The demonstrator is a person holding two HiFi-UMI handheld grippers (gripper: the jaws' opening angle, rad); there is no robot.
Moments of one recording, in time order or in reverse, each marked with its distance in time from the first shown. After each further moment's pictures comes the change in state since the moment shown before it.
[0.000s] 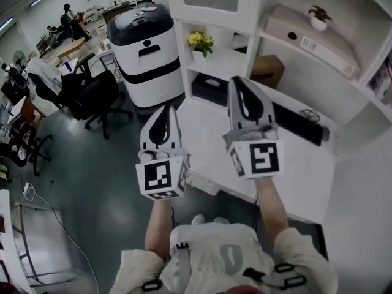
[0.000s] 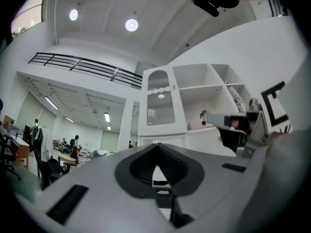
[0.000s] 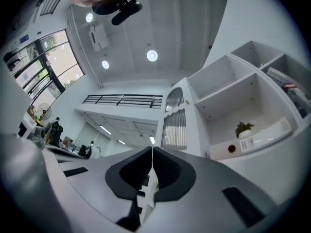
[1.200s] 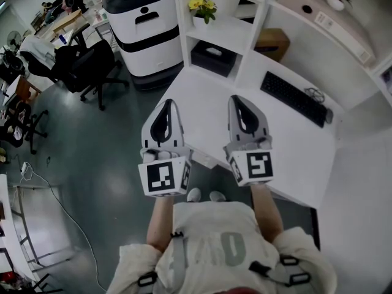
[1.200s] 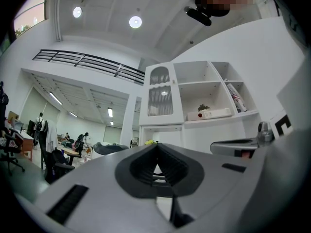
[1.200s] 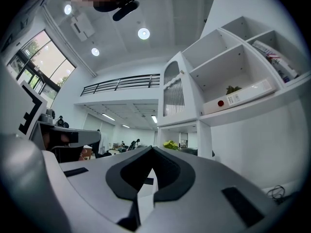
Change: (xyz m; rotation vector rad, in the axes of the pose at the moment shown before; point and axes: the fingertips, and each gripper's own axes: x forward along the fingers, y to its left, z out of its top) left arm -0.037 -0.016 -0.051 -0.043 0.053 0.030; right arm -0.076 0.027 -0.115 0.125 0.281 0.027
